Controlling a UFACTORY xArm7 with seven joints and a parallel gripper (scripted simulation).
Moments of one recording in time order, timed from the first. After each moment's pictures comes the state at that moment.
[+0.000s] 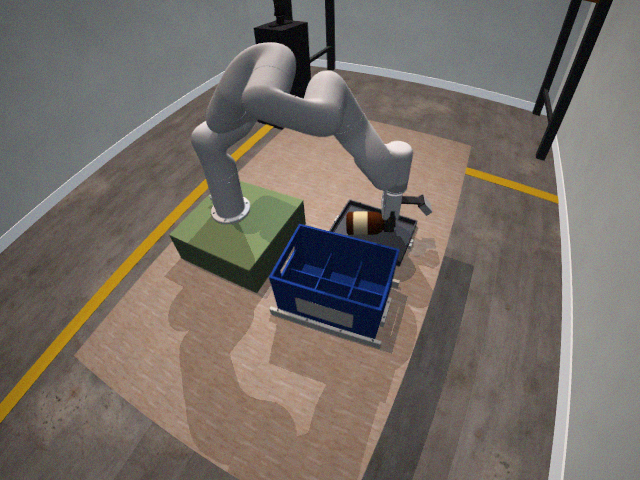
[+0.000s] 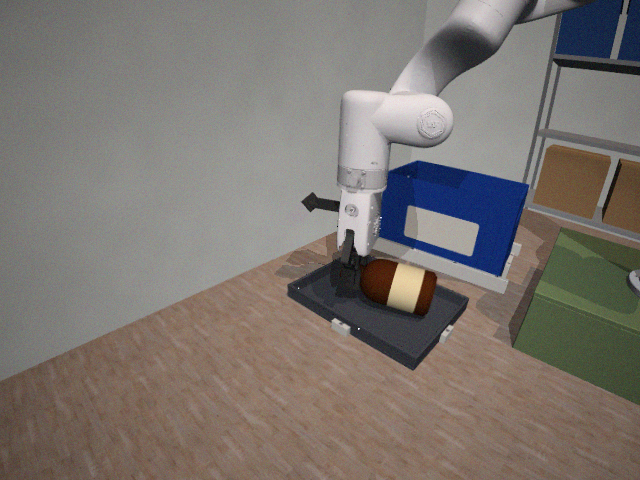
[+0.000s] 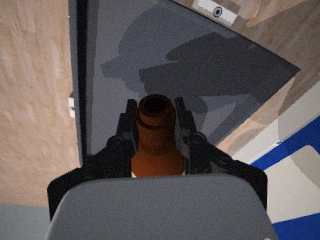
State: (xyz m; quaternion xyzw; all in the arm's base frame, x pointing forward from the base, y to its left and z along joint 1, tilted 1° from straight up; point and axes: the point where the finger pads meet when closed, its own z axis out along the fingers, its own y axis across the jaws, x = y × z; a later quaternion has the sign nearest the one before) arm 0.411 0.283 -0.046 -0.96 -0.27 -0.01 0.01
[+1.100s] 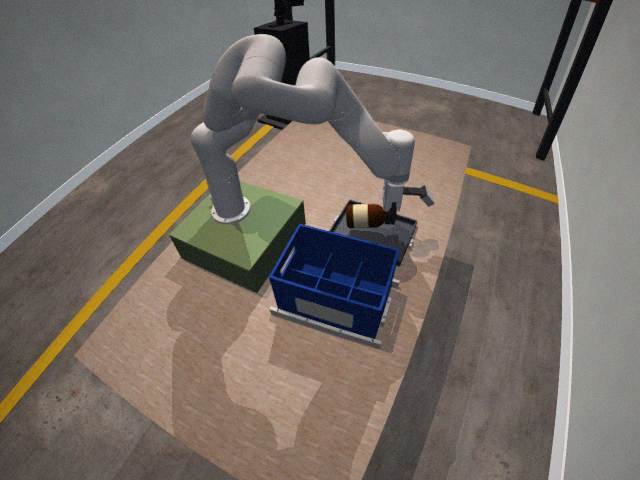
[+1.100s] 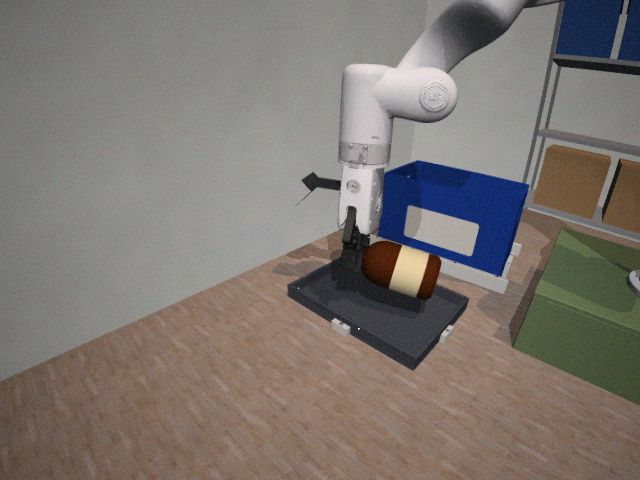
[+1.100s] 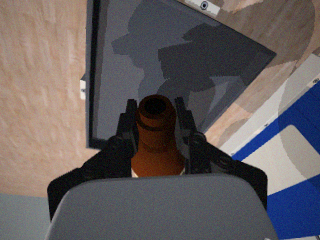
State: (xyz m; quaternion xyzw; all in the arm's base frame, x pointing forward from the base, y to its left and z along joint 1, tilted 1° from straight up) arm 0.411 0.282 -0.011 -0.96 -0.27 -0.01 0.01
